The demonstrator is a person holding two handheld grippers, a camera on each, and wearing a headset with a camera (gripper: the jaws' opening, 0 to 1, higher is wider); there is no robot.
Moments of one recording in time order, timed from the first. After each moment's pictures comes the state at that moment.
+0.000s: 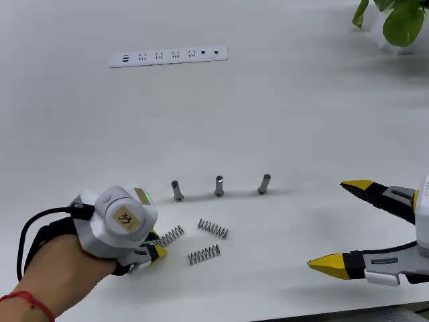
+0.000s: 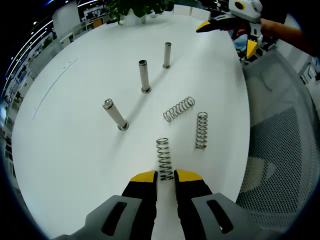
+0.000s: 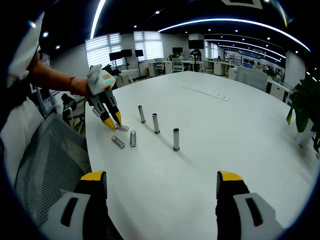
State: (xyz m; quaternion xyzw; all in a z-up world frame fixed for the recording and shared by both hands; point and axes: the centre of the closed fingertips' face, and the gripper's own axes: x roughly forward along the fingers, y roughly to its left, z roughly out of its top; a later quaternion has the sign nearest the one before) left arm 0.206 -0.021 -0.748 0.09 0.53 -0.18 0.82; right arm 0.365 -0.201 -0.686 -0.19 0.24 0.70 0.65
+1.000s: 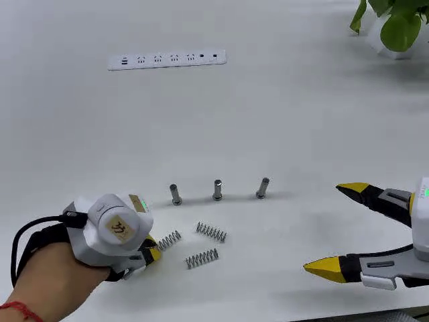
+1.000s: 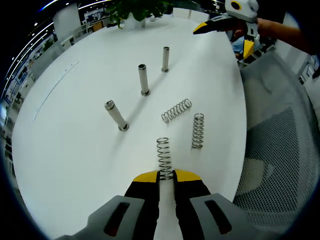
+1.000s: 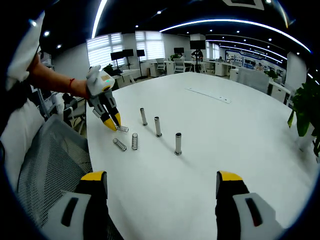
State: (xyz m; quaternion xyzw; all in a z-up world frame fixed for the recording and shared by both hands) left arm 0.201 -0.018 -0.743 0.08 0.51 -0.18 0.83; right arm 0.359 -0.194 -0.676 -0.20 0.24 0.70 0.64
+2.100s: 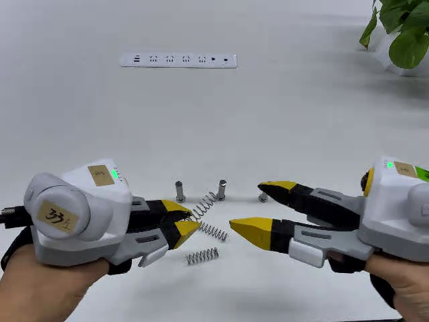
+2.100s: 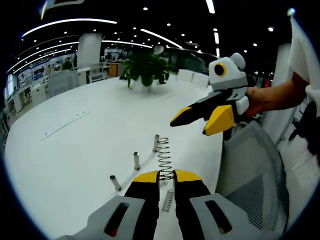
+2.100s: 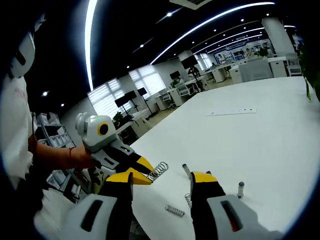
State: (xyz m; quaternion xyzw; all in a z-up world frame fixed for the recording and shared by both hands) left arm 0.249 -0.066 -0.620 -0.04 0.28 -0.18 0.94; right arm 0.284 -0.089 -0.588 0.07 0.29 0.72 0.63
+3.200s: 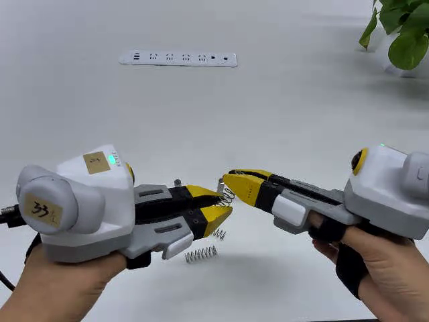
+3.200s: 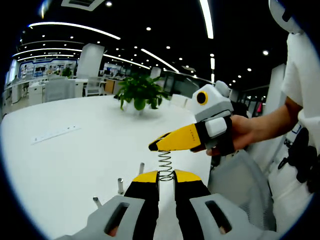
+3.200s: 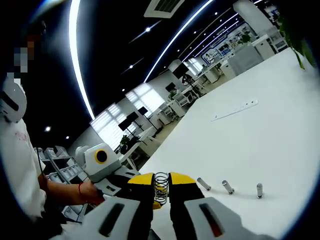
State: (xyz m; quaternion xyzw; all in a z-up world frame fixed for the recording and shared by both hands) left arm 0.270 -0.091 -0.585 -0.10 0.19 -0.20 0.95; right arm 0.289 -0.070 -0.561 0.17 0.31 0.70 0.62
